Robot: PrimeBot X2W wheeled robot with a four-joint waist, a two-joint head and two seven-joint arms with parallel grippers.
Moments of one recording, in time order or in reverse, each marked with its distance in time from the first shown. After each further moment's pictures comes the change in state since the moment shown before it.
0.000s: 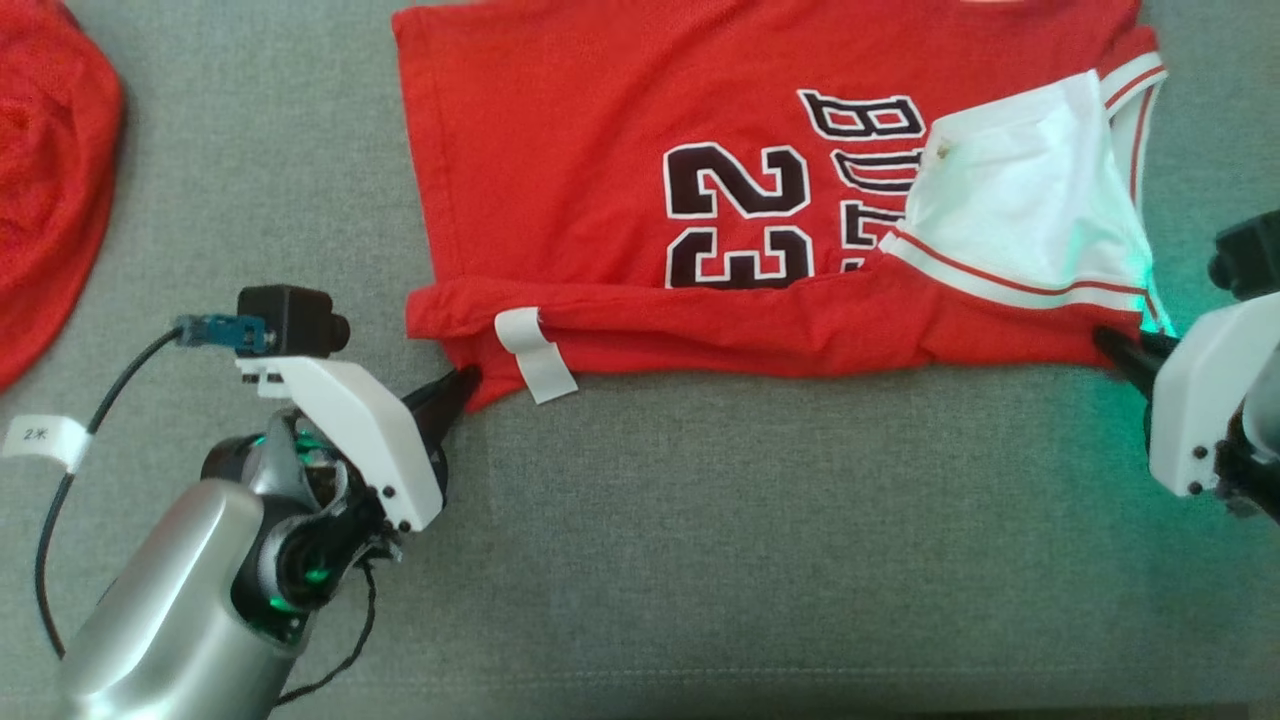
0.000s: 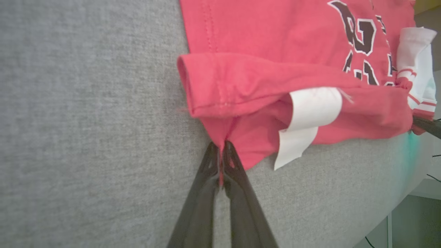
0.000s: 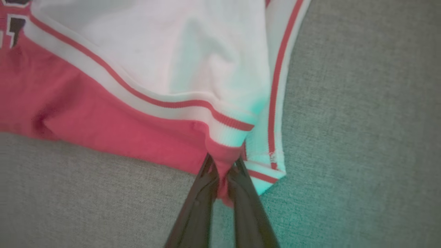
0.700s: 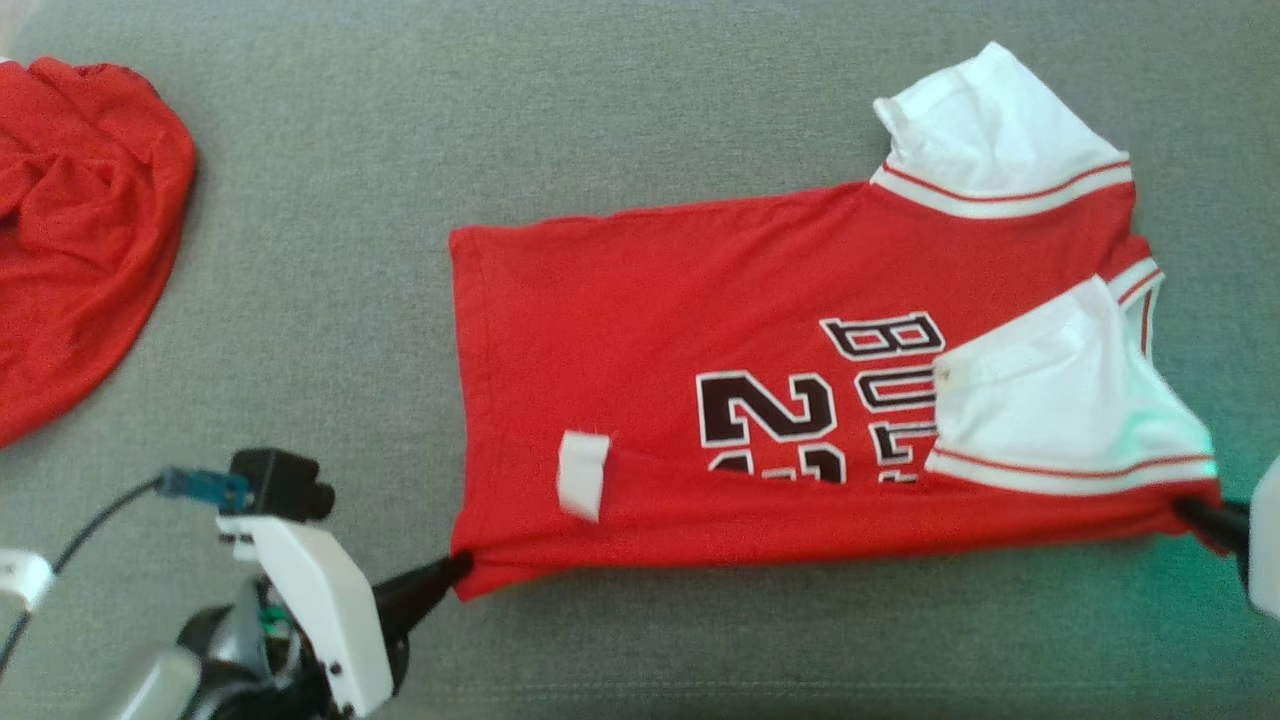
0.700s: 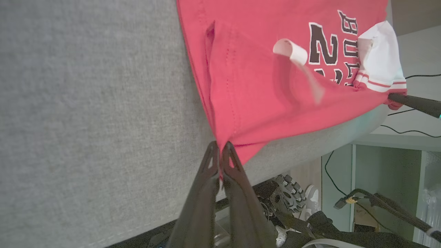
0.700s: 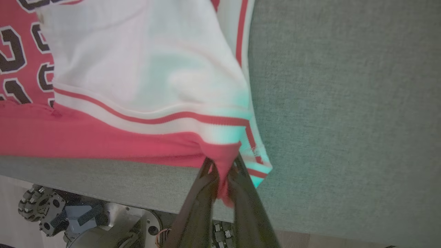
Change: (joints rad) left arm 0.277 0.169 0.039 -0.235 -0.150 -0.032 0.121; right arm 0.221 0.001 -0.241 -0.065 0.135 0.000 0.279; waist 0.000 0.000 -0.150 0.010
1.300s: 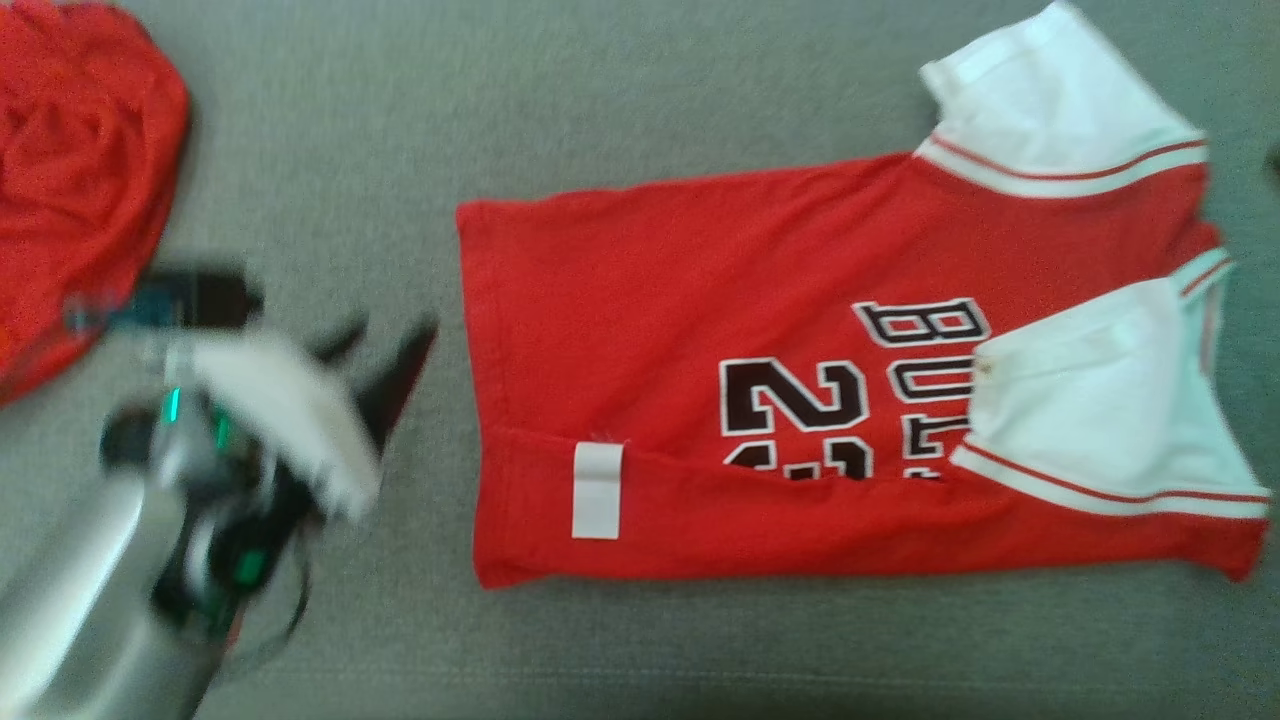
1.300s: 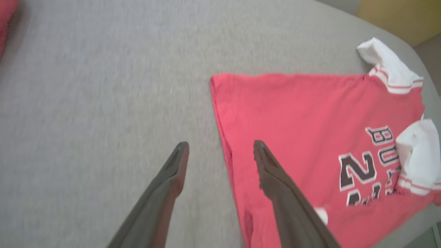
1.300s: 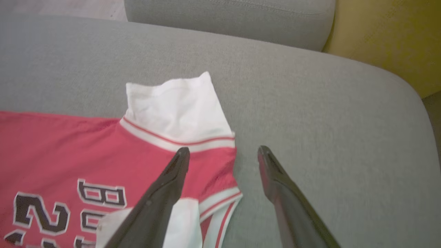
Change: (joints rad) left arm -0.216 -0.037 0.026 0.024 0.199 0.095 -0.132; right arm -0.365 -0.079 0.024 -0.082 -0.066 0.000 -0.121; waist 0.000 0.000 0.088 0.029
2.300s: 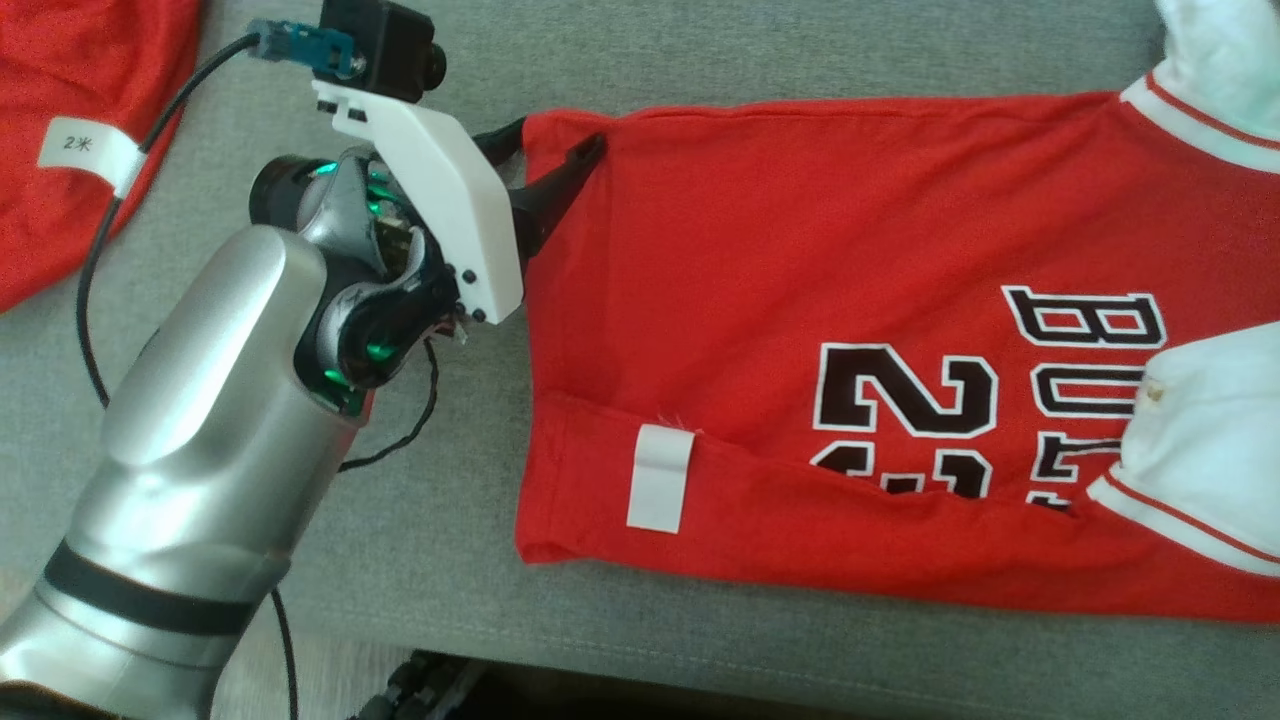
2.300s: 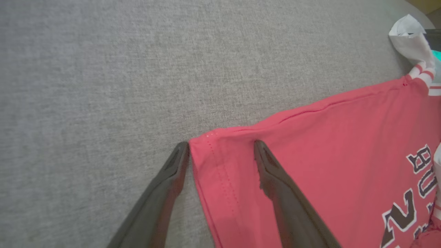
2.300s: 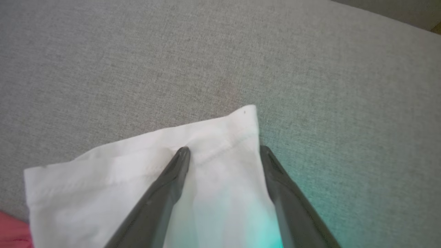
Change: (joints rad) left arm -0.507 -0.247 -0.168 0.382 0.030 -0.194 0.063; right arm -0.495 0.016 0.252 0.503 -0.141 0.000 -0.094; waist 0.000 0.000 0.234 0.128
